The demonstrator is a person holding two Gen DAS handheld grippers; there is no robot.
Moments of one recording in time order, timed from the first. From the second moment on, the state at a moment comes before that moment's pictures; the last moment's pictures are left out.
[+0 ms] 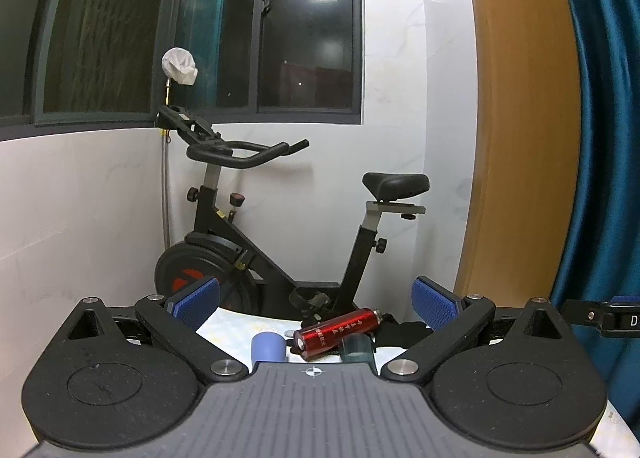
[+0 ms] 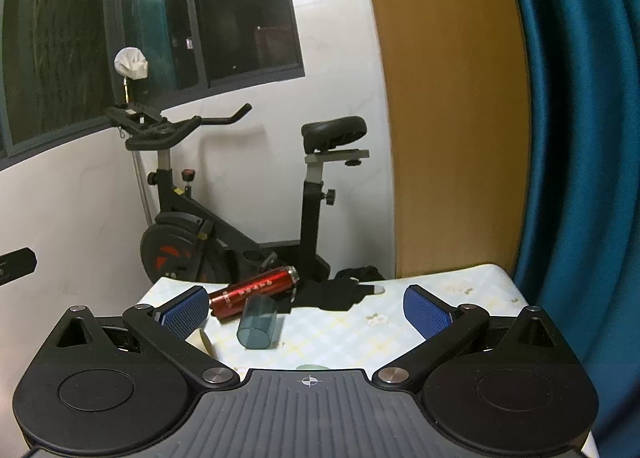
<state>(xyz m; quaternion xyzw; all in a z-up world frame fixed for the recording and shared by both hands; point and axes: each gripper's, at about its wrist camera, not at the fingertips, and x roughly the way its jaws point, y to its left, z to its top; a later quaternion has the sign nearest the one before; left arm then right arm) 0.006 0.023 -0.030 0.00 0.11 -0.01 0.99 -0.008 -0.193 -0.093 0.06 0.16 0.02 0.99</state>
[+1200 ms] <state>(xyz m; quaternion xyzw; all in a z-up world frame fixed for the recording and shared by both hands) 0.002 0.024 -0.028 0.01 0.11 -0.02 0.99 -0.009 -0.192 -0.092 0.03 0.15 0.01 0.99</state>
